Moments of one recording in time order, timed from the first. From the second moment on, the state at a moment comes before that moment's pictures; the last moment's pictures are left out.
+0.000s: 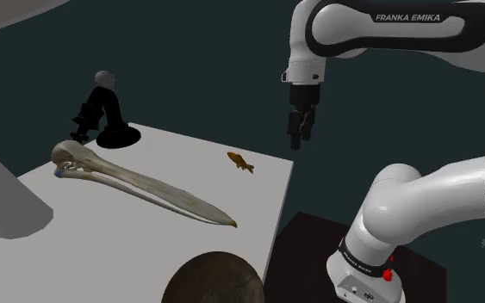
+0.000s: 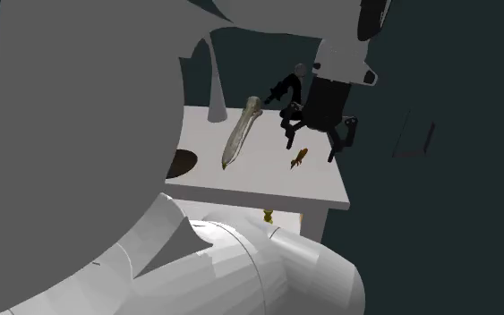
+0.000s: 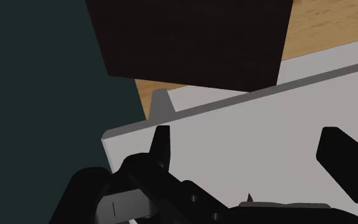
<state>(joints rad) 0.02 -0.80 -0.02 -2.44 0.10 1.44 -0.13</state>
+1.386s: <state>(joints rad) 0.03 -0.10 0.12 -2.10 0.10 1.66 0.12</state>
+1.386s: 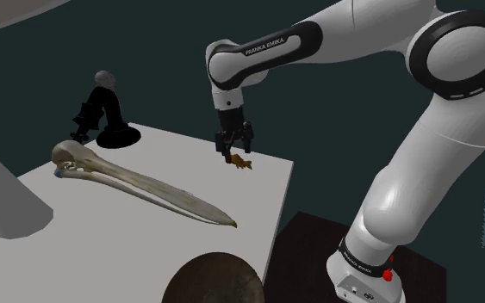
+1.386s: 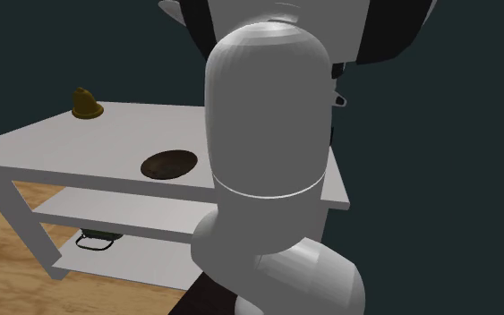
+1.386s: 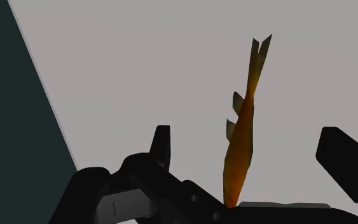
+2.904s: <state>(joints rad) 0.04 -0.12 0.12 -2.16 0.11 1.71 0.12</state>
